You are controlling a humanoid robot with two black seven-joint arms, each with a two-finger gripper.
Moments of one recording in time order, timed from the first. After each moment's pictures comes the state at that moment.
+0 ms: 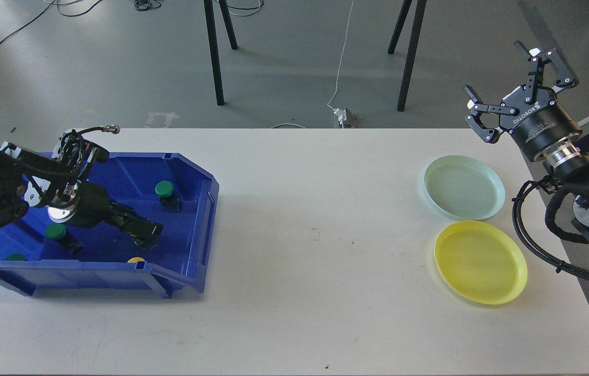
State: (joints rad) left arm -1.13 0.72 0.20 -0.96 1.57 -0.49 -0.49; right arm 0.64 -0.57 0.76 0.95 0.06 0.49 0.31
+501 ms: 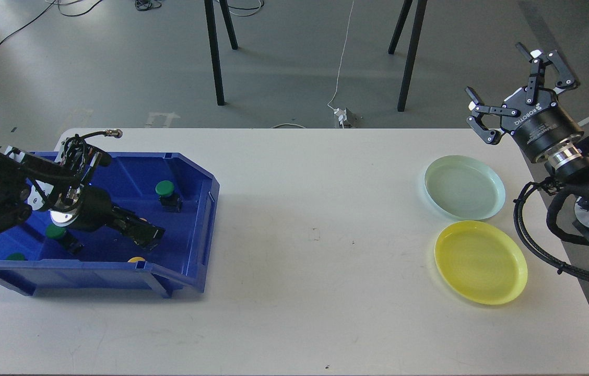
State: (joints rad) left arm -1.11 0.71 0.20 -0.93 1.57 -0.49 -0.49; right arm 0.63 -0.57 0.76 0.95 0.07 0.49 0.31
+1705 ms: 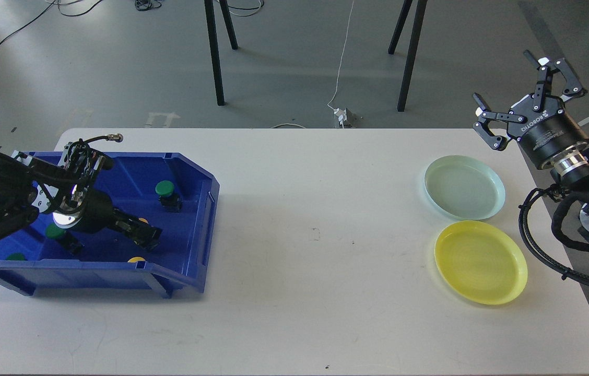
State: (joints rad) left arm -1.08 0.66 0.20 -0.86 1.57 -0.49 -0.49; right arm 0.60 -0.58 0.78 0.95 0.07 0.49 0.31
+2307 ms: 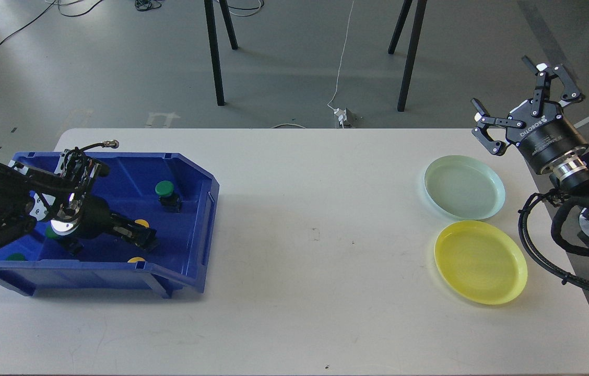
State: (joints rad) left arm -1.04 0.66 0.20 -0.84 1.57 -0.43 -0.49; right arm 0.58 -0.58 0.78 0.96 0.07 0.49 0.31
